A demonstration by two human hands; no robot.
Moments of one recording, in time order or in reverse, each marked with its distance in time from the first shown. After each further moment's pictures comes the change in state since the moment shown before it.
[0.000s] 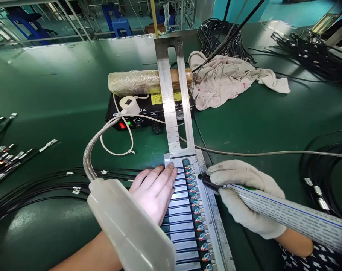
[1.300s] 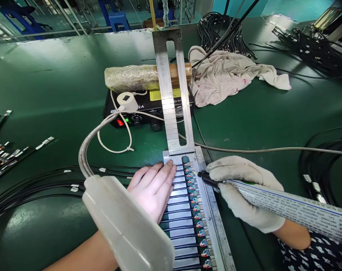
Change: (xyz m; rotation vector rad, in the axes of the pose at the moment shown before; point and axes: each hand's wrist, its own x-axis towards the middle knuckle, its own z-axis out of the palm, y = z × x) left_hand 0.001 0.001 -0.003 0.005 0.012 0.013; right_hand 0.003 -0.003 0.002 -0.029 0.007 0.063
